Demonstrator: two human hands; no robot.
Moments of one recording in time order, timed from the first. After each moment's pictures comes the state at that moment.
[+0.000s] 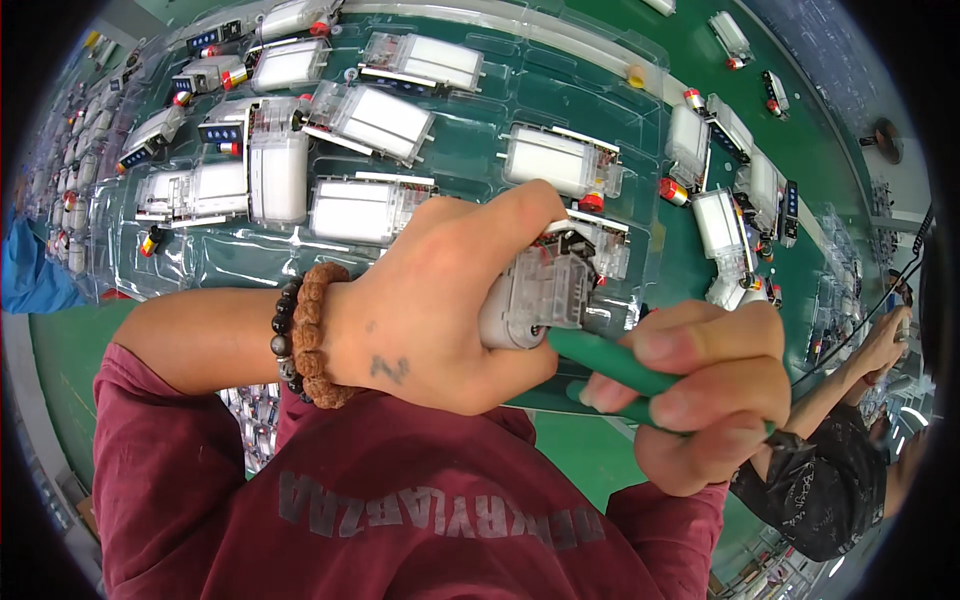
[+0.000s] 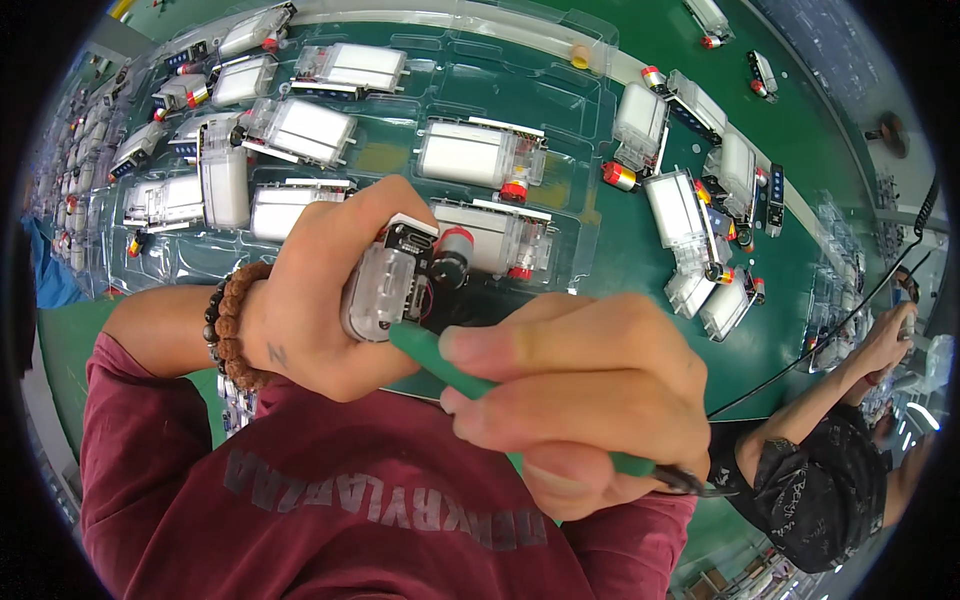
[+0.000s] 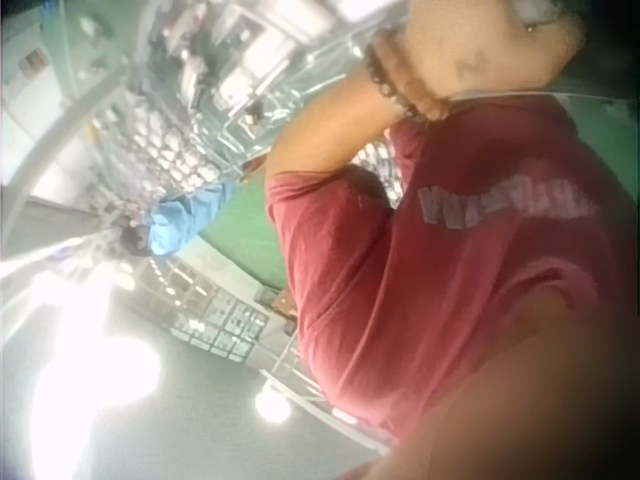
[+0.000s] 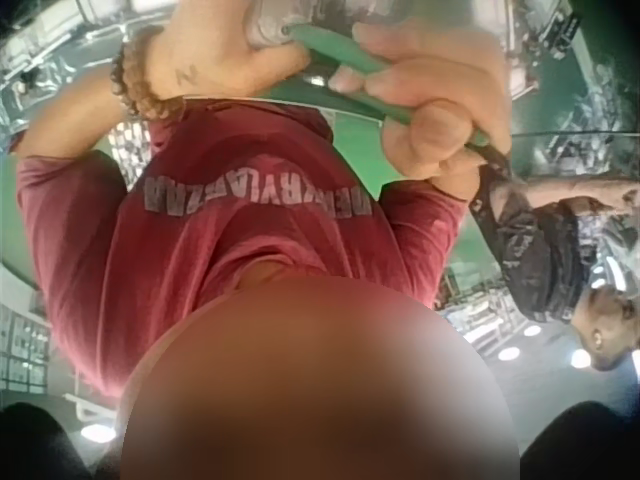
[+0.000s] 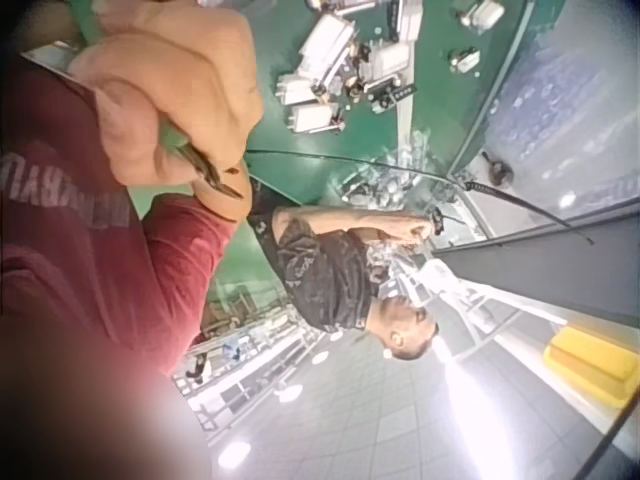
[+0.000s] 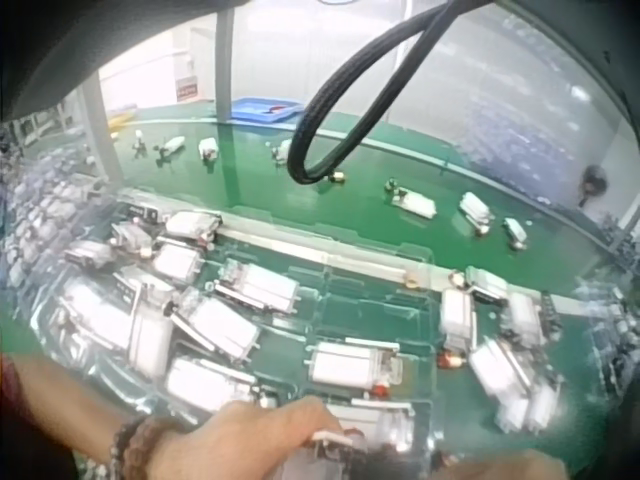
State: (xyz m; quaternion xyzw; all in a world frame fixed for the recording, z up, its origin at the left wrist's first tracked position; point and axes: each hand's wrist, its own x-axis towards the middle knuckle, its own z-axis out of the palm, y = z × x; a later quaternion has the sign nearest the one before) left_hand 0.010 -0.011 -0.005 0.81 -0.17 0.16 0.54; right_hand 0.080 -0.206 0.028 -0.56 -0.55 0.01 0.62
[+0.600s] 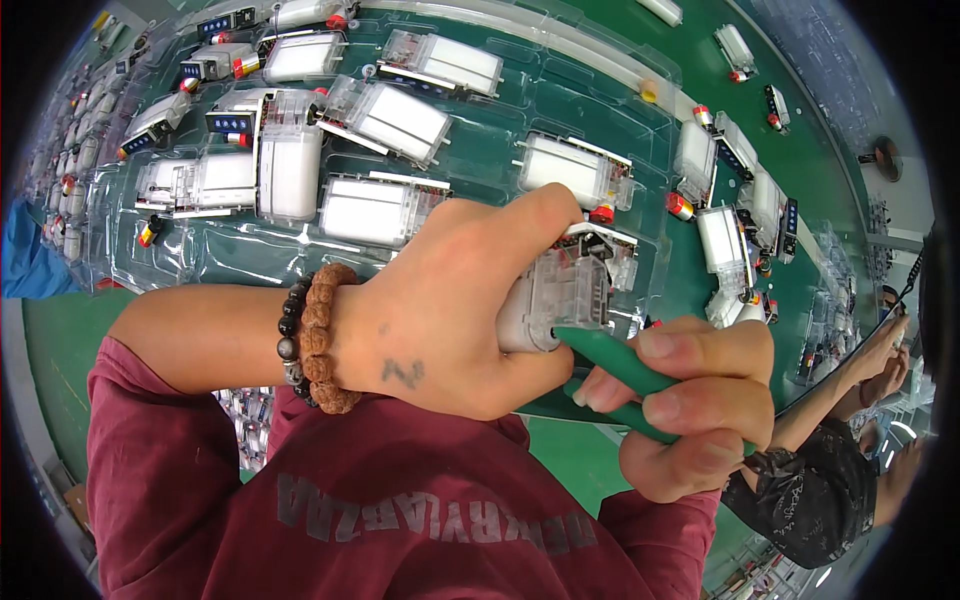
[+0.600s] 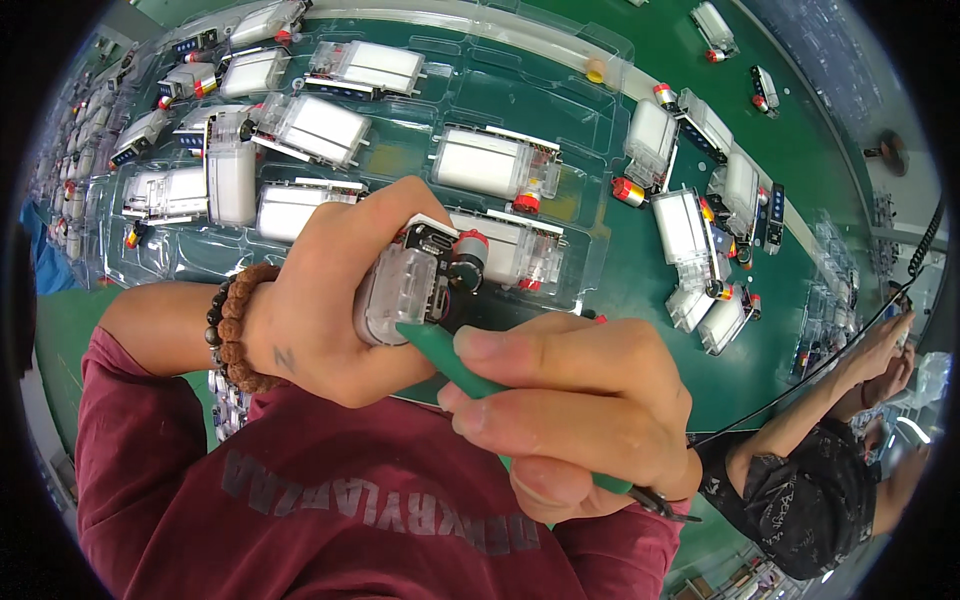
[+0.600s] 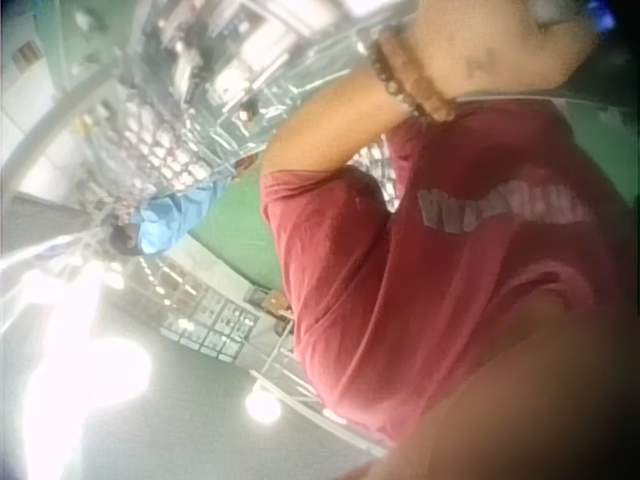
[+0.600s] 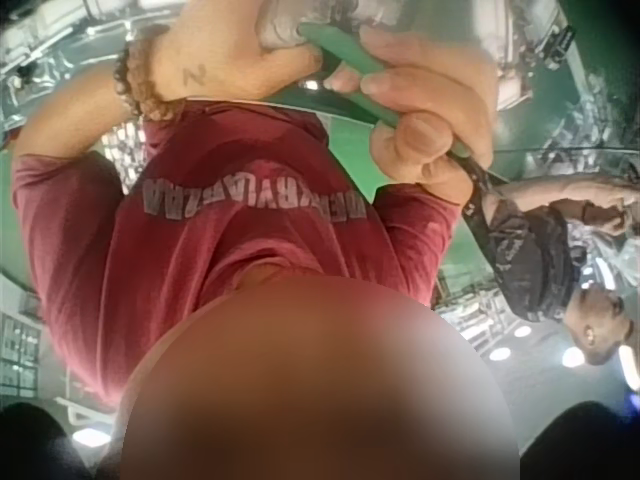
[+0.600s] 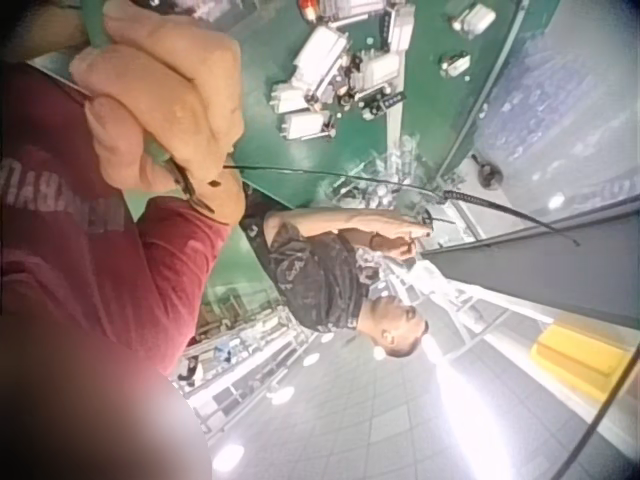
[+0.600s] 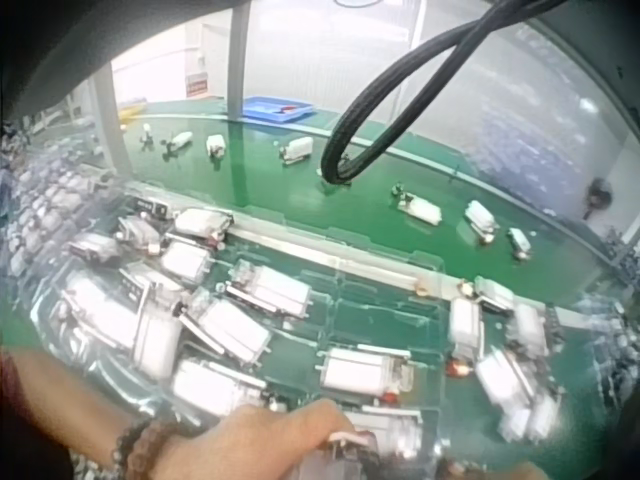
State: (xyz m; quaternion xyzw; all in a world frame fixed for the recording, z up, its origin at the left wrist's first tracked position) left_hand 0.011 -0.011 -0.007 0.81 -0.16 0.19 0.53; right_hand 0.059 -0.198 0.024 -0.58 -0.45 -0.03 0.68
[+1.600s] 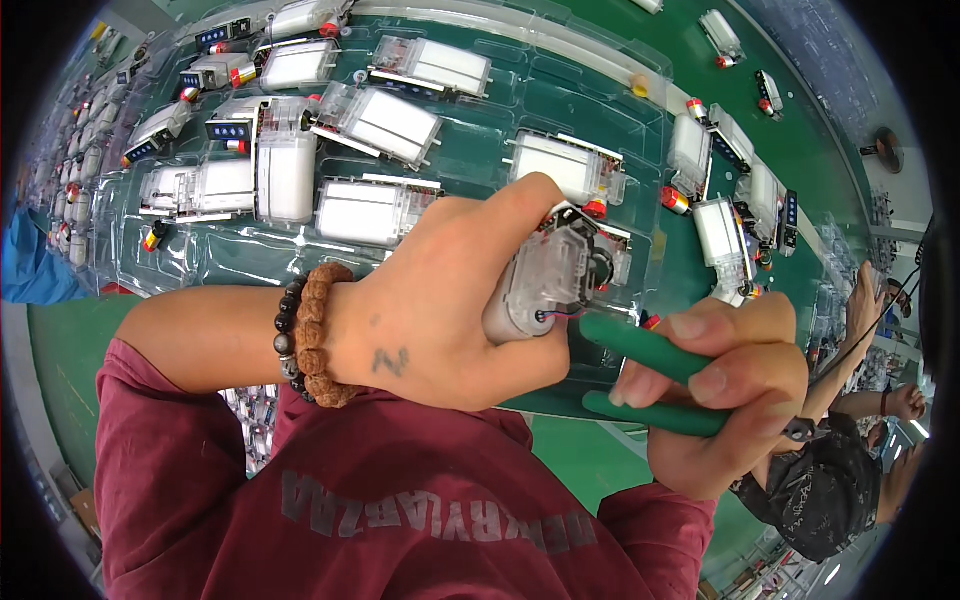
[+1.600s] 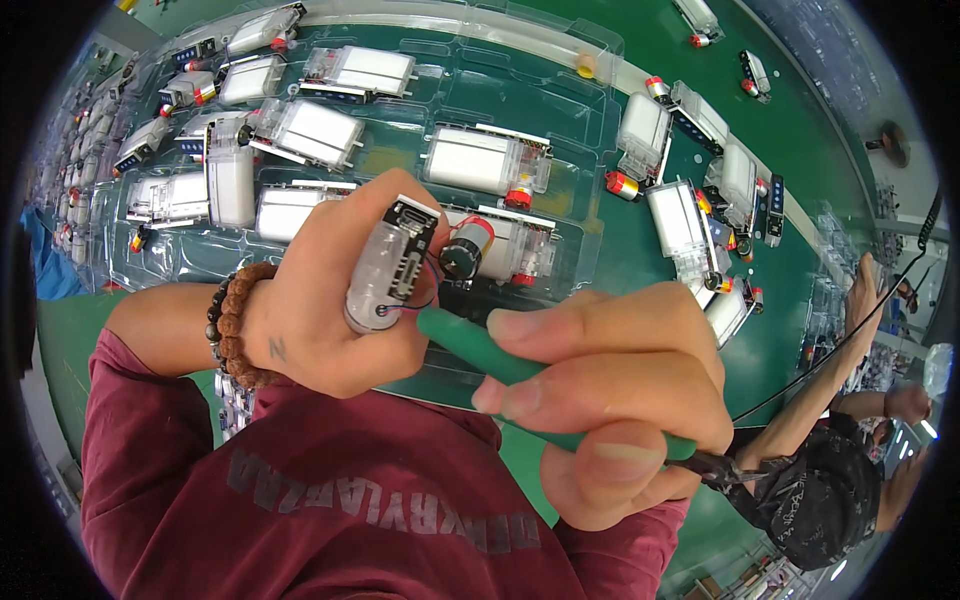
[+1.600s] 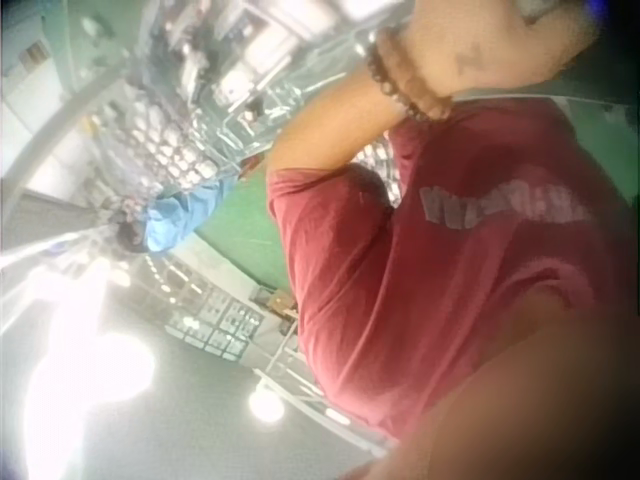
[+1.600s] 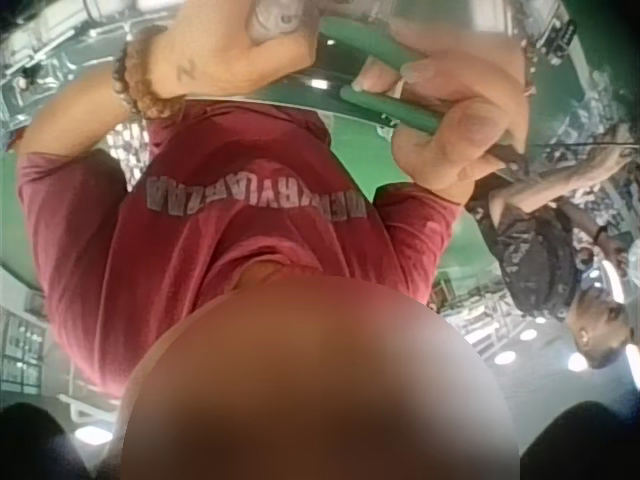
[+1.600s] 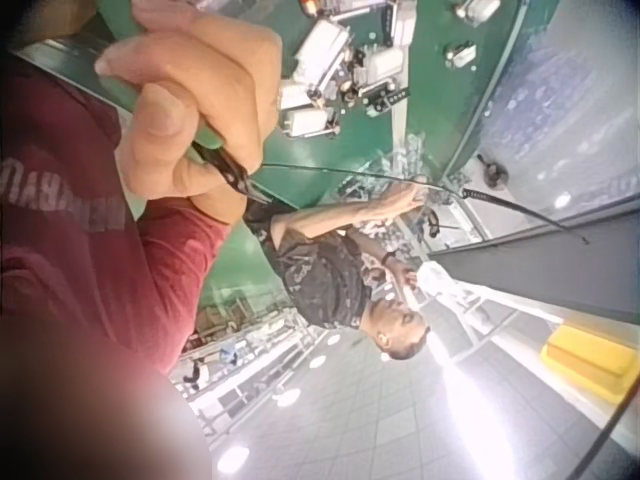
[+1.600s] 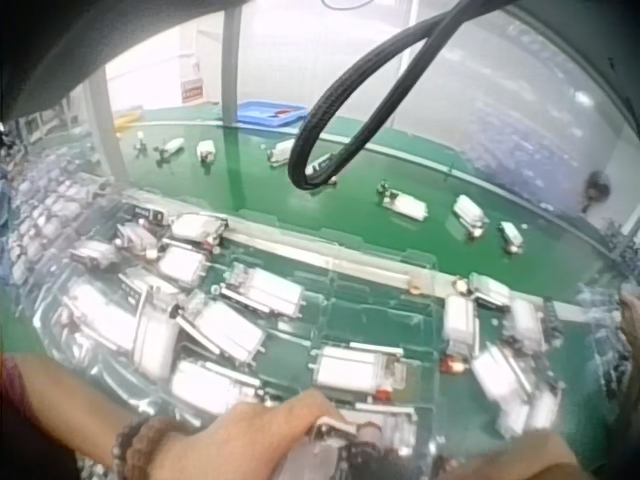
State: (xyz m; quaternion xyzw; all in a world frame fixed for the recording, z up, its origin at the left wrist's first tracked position) left_hand 0.009 -0.014 -0.007 0.79 -0.15 0.15 0.58; right_hand 0.065 -0.215 0.042 -0.66 -0.42 0.05 0.62
